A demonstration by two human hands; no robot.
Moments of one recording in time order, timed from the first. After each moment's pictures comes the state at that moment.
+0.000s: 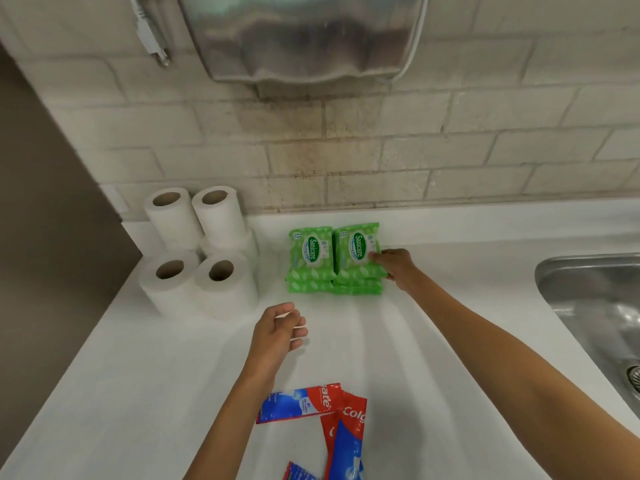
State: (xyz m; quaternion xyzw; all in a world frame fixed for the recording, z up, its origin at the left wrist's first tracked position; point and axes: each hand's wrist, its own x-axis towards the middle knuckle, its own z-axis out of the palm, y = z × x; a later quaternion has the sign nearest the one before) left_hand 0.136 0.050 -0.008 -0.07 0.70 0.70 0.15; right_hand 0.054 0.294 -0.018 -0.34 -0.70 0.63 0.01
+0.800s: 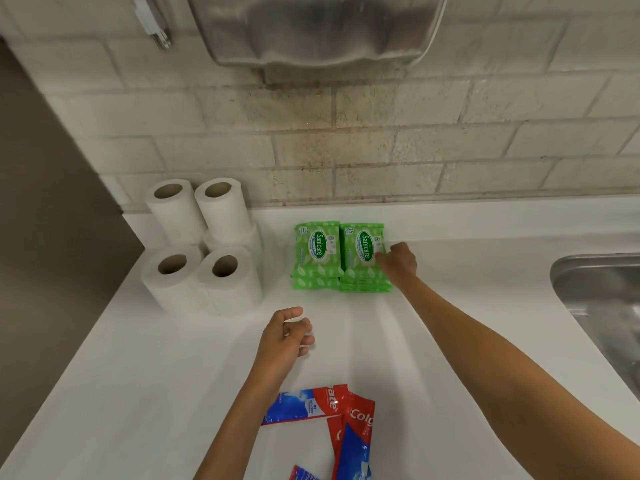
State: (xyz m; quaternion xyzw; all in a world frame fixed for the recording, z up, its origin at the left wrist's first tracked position) left_hand 0.135 0.045 -0.024 -0.06 0.73 0.66 0.17; right_hand 0.039 0.275 -0.027 -0.39 -0.81 0.43 0.03
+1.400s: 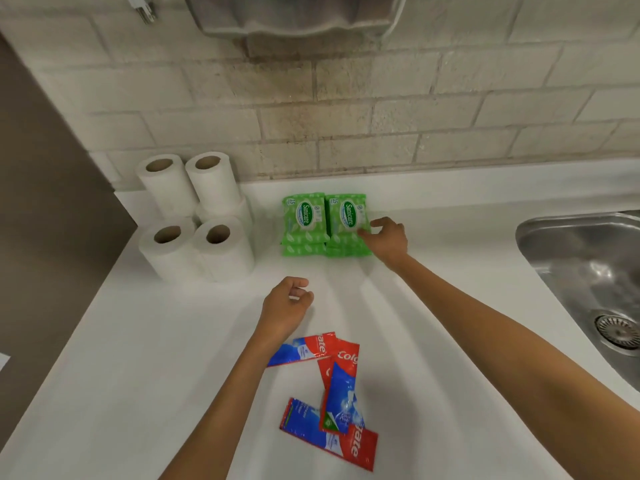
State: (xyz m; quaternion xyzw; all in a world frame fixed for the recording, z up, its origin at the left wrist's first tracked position) left_hand 0.146 0.052 -0.029 0.04 0.85 0.50 0.14; right_hand 0.099 0.264 -0.015 -0.30 -0.85 0.42 0.08
